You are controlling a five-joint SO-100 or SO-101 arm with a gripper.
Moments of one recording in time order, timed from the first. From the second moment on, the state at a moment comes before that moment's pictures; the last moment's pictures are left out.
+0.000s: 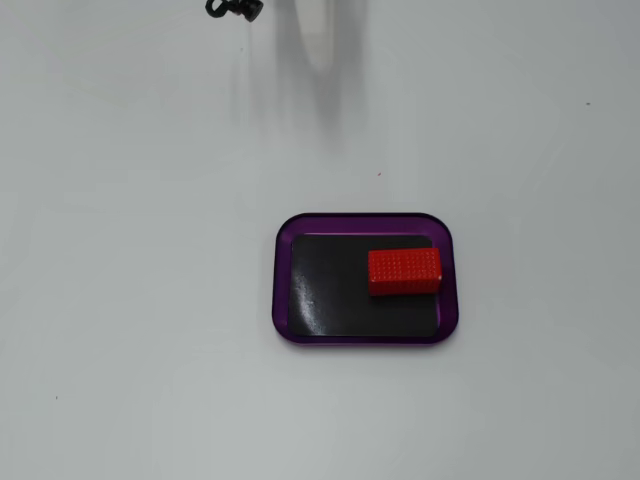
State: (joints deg) arm 1.7 187.9 163.0 53.6 -0.5
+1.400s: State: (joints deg) arm -8.0 49.7 37.7 86.9 2.1
